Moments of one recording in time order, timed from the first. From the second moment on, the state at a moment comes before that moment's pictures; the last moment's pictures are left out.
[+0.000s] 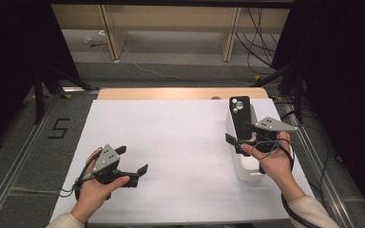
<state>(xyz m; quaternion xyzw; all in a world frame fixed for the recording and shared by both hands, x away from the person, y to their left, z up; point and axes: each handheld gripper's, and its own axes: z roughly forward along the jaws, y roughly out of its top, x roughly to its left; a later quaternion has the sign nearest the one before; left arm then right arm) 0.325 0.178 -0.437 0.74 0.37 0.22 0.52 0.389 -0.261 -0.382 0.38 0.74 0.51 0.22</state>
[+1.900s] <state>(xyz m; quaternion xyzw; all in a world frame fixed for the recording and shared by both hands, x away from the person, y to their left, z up) 0.325 0.181 -0.436 0.73 0.37 0.22 0.53 0.341 -0.274 -0.406 0.32 0.76 0.52 0.20</state>
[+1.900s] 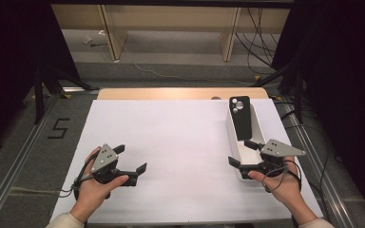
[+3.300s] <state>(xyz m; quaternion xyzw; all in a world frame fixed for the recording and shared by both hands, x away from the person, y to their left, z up) 0.326 0.181 -0.437 0.73 0.37 0.22 0.52 0.333 -0.282 -0.415 0.31 0.75 0.53 0.23</state>
